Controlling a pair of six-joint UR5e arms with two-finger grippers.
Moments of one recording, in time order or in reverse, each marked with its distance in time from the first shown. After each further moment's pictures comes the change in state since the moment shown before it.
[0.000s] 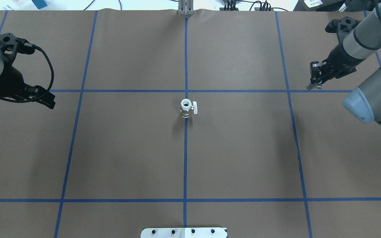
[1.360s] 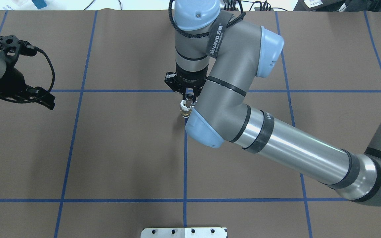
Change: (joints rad) left arm 0.001 -0.001 0.028 -0.003 0.002 0.025; right arm -0.379 0.638 -0.190 -0.323 -0.162 0.515
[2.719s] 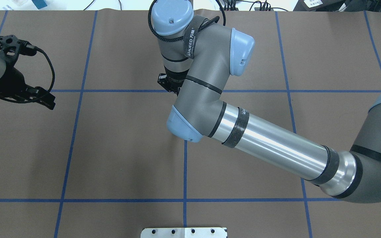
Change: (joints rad) left arm 0.000 0.000 -0.006 -0.001 -0.002 -0.002; right arm -0.013 0.068 -0.151 0.020 -0.046 -0.023
